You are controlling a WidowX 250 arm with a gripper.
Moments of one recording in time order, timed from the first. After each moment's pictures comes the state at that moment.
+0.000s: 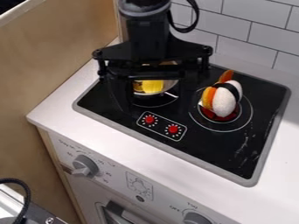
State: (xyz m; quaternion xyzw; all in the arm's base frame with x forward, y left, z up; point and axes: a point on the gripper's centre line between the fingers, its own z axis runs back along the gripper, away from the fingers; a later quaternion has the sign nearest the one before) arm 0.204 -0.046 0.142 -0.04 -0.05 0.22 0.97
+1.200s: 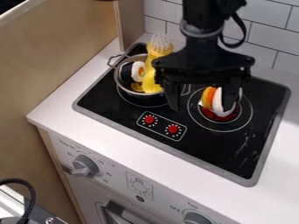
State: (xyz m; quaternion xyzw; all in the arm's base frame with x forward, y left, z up) arm 0.262 -0.077 0.103 -0.04 -0.09 0.21 0.97
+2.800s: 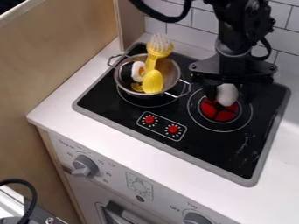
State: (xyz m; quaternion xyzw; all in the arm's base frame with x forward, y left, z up) arm 0.331 -0.084 0.065 -0.04 -0.18 0.18 0.97
